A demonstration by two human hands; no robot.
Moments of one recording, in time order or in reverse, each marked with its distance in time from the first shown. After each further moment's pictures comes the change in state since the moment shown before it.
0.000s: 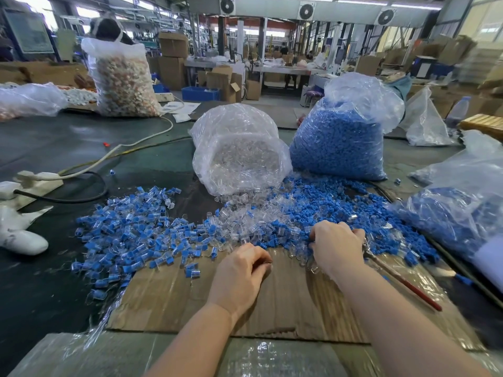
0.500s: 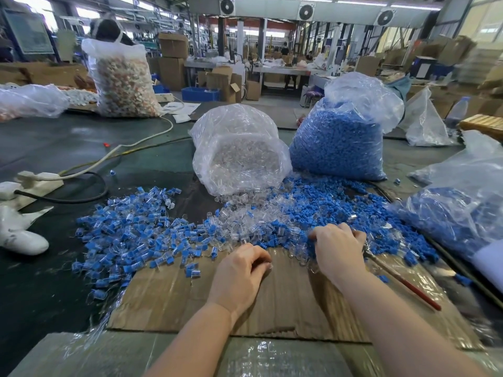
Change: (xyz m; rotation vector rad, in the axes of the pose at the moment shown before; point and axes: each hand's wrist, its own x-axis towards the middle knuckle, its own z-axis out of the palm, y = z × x) left_hand 0.001 0.000 0.000 -0.013 -0.023 -0.018; right_hand -0.007 0.006 0.007 0.036 0.069 -0.068
